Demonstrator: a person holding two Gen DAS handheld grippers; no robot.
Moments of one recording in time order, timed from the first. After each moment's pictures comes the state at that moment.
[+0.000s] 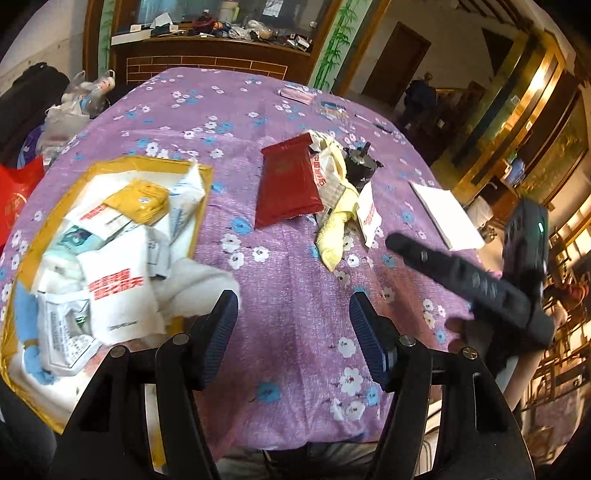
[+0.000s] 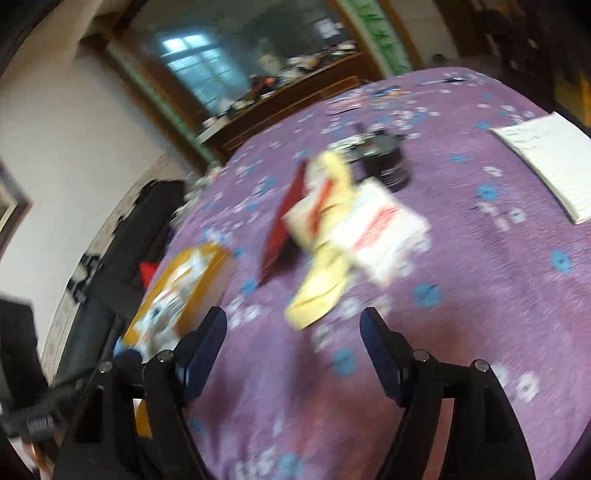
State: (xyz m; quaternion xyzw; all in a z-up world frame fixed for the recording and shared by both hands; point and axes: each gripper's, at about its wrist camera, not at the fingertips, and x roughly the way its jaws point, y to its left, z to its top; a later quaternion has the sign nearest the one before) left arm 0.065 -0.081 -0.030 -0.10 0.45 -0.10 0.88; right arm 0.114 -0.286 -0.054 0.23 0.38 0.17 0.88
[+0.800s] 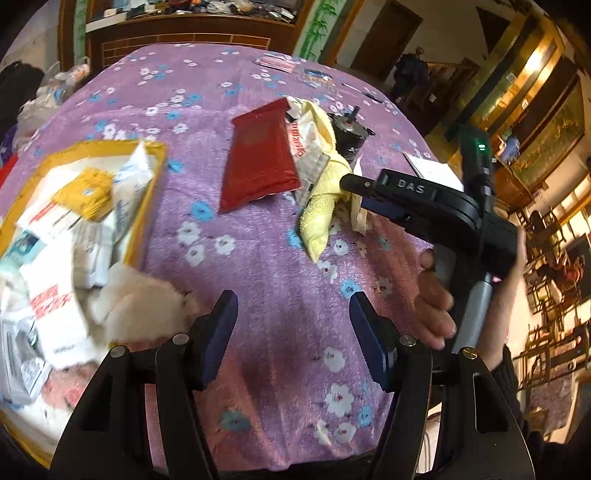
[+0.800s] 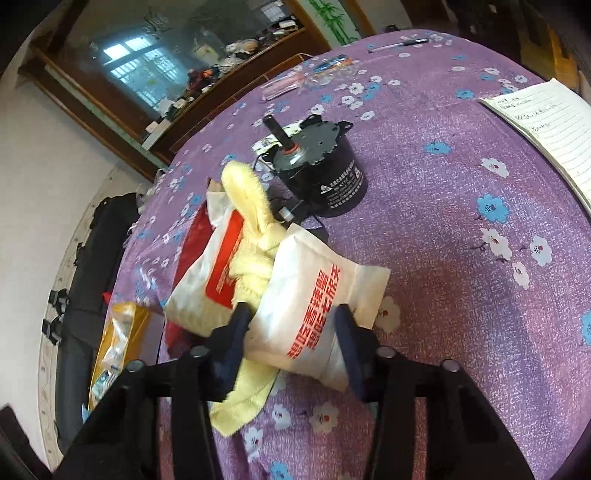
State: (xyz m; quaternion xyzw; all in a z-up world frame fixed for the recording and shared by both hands) left arm 0.099 -0.112 -0.059 -0.08 0.49 -0.14 0.85; right arm 0.183 -0.306 -0.084 0.26 0.42 0.12 0.86
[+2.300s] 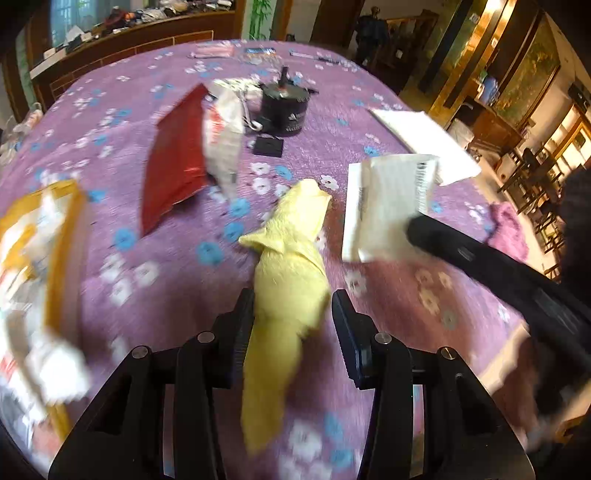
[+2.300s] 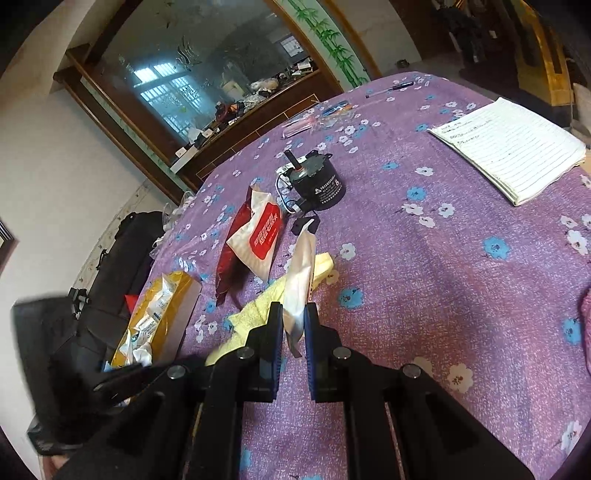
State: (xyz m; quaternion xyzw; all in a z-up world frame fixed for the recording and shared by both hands) left arm 0.131 -0.185 -0.089 0.02 0.51 -0.18 0.84; right arm 0.076 -0.326 -0.056 0.25 0.35 0.12 0.89
